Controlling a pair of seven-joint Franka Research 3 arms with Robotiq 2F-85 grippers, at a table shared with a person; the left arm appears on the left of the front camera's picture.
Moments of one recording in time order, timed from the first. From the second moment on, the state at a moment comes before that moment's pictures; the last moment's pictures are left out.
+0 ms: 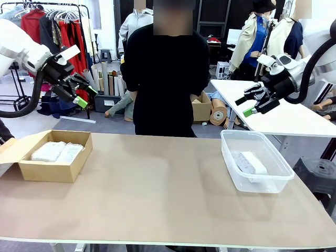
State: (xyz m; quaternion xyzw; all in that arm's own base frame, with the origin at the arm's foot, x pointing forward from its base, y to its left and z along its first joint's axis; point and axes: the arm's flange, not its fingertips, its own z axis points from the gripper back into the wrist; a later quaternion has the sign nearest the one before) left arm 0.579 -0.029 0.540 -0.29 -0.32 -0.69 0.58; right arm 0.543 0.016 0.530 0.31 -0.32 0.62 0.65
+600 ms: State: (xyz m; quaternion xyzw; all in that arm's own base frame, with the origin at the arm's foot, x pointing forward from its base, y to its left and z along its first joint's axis) left arm 0.579 -0.029 0.540 -0.29 -0.32 -0.69 0.58; right arm 0.543 0.016 0.530 0.31 -0.32 0.62 0.65
